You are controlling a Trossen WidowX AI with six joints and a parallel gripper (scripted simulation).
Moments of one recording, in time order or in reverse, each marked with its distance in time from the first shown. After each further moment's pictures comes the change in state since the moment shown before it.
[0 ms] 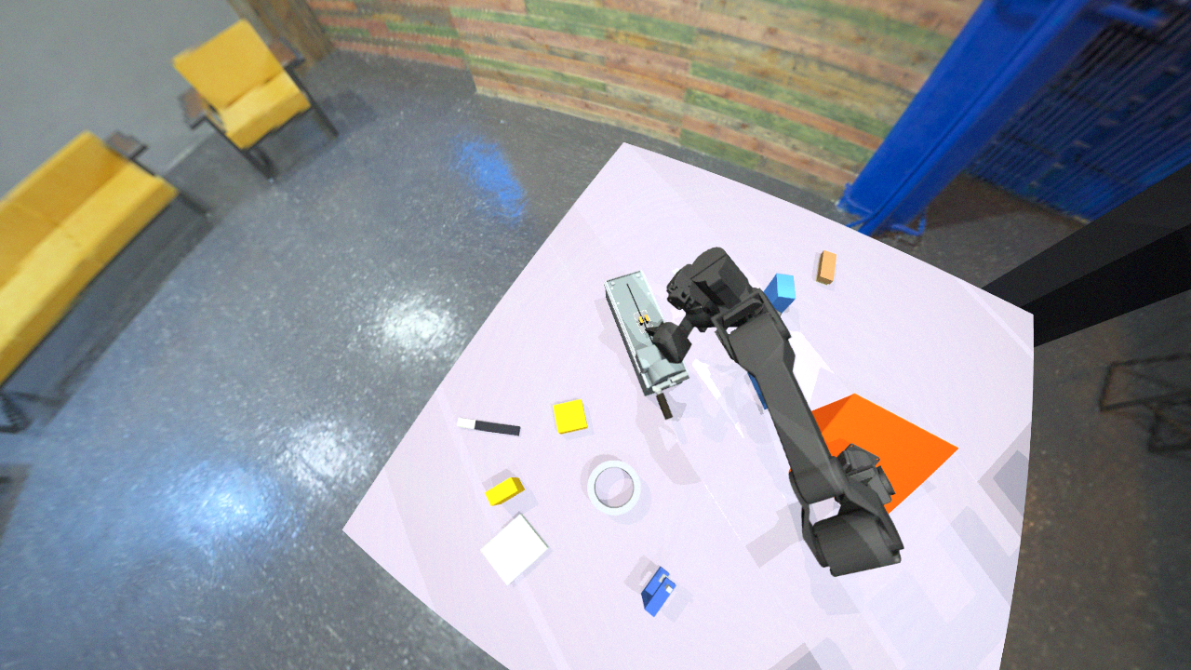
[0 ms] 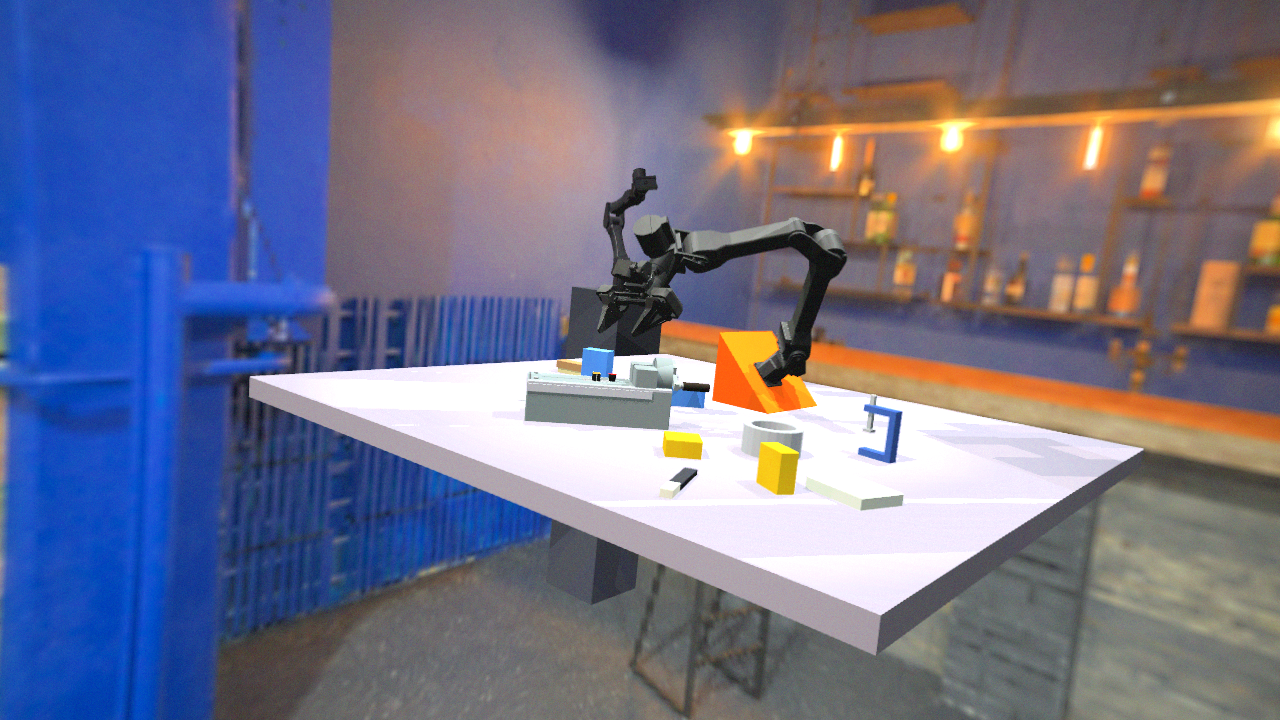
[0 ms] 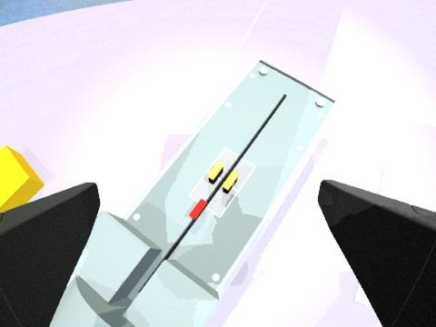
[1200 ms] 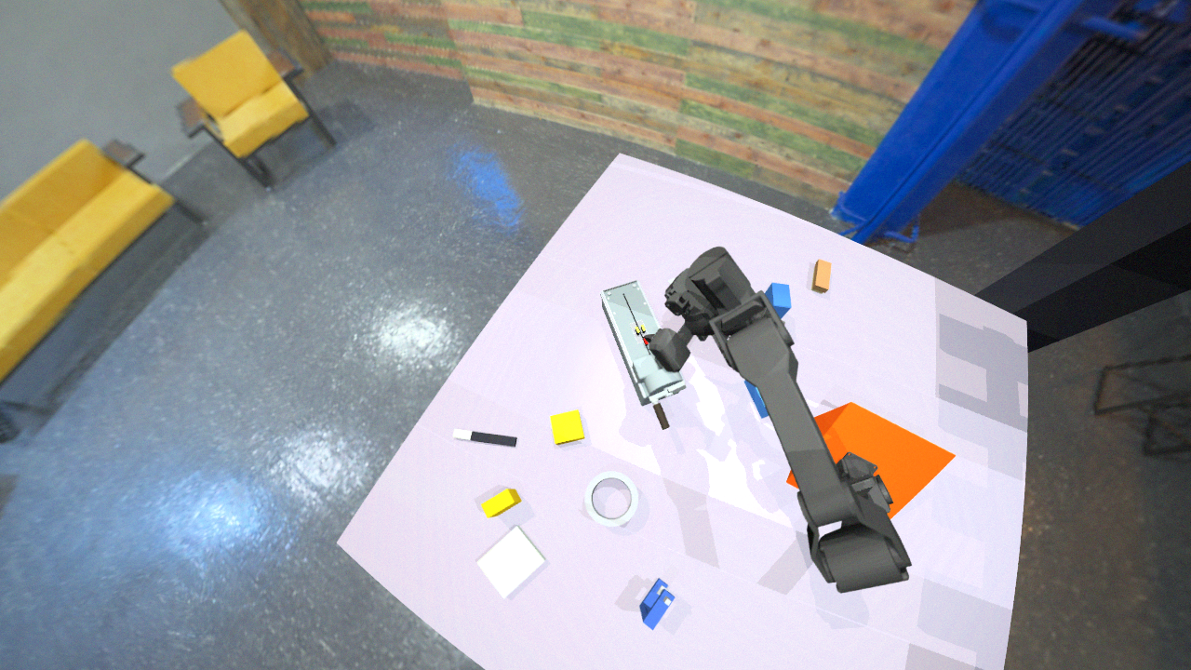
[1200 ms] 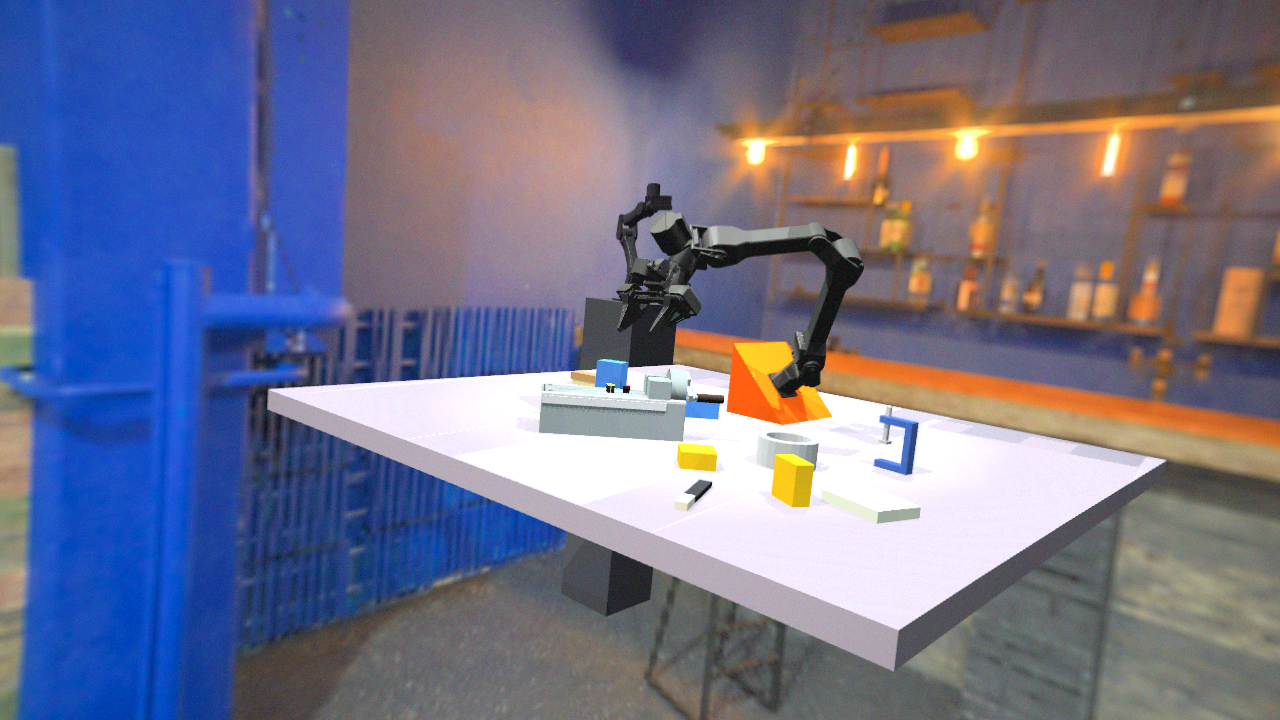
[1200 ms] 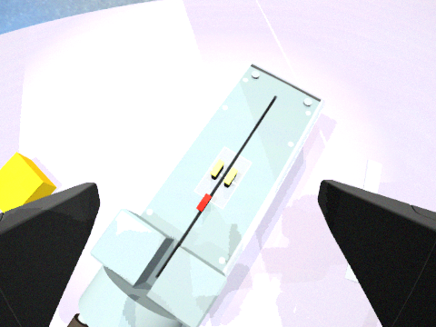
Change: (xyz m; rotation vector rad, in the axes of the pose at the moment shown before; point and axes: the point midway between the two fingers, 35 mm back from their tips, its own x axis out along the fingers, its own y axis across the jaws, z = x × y) arm -0.024 0.008 0.013 0.033 0.027 -0.036
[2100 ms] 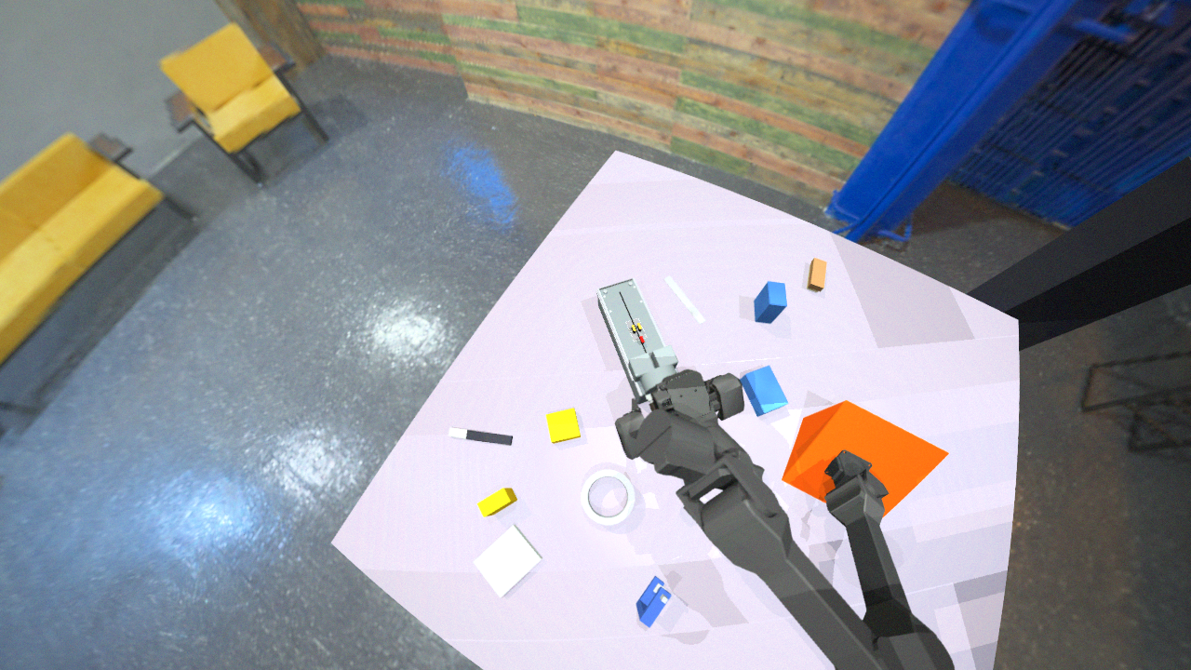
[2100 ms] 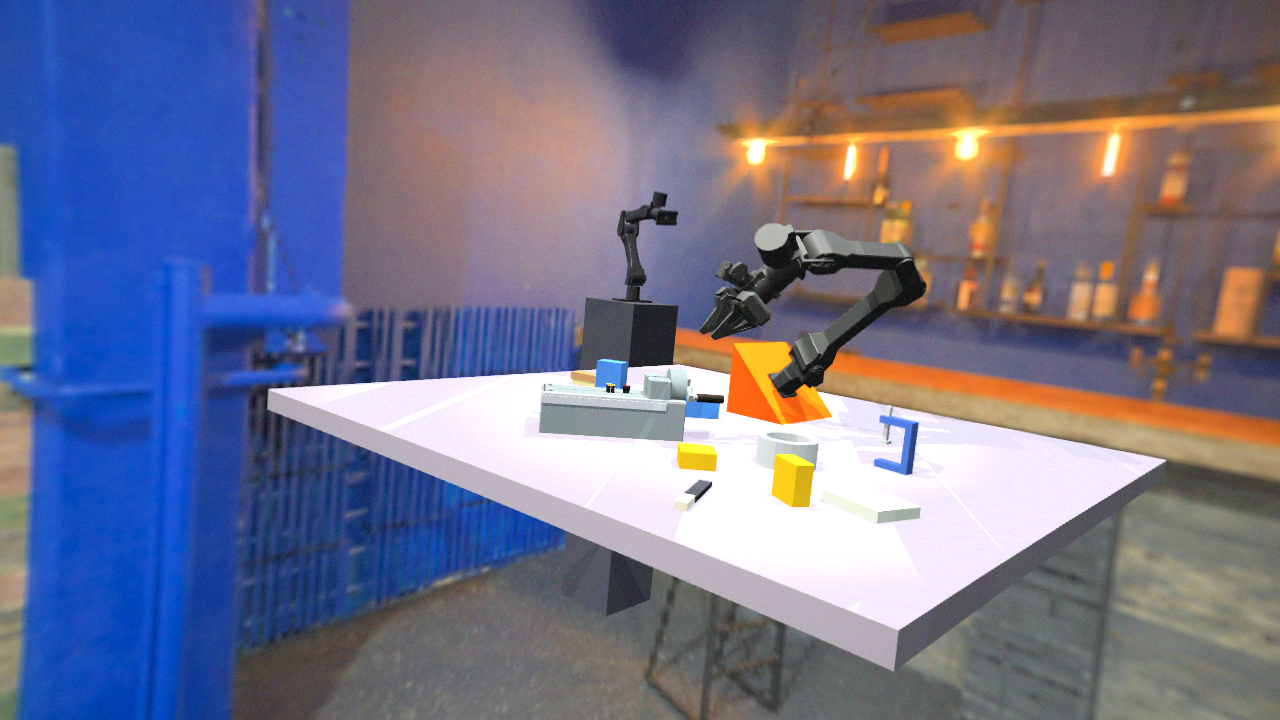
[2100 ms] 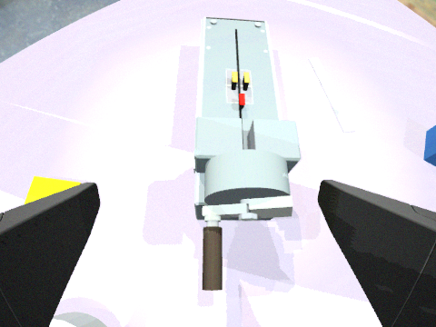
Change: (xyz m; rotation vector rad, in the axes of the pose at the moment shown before) arm -0.047 0.123 -0.058 0.386 -0.077 -0.421
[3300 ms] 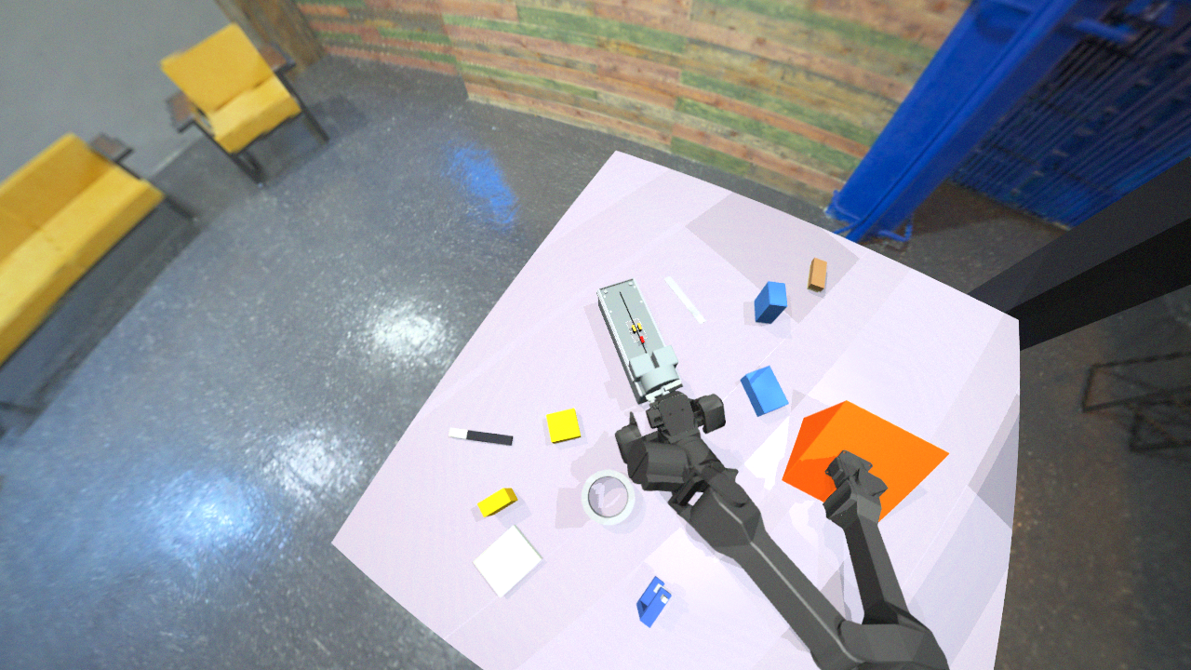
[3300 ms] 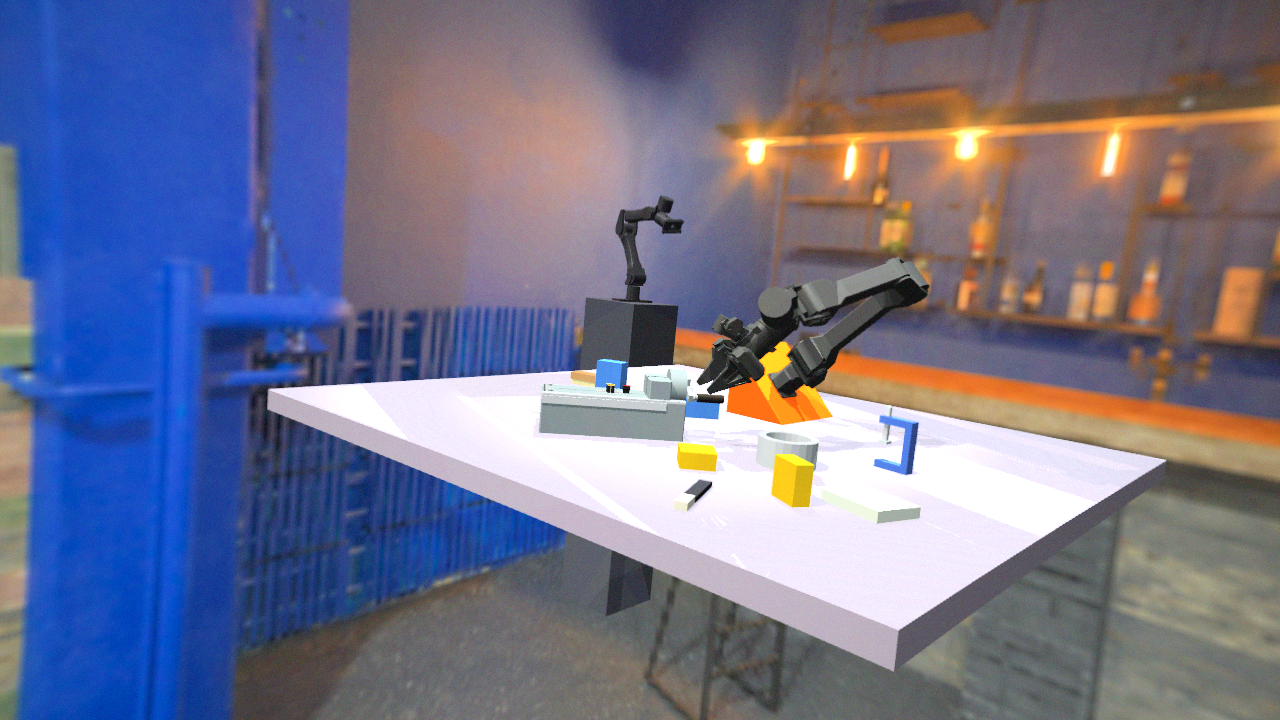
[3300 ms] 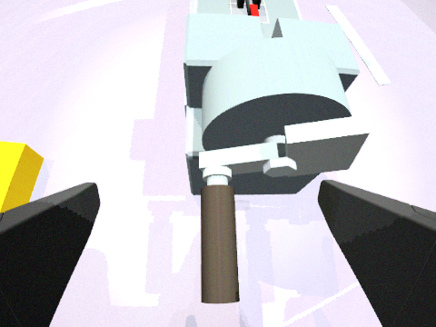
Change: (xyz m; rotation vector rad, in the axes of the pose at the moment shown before) arm 0.065 0.001 -0.070 0.020 -0.008 -0.008
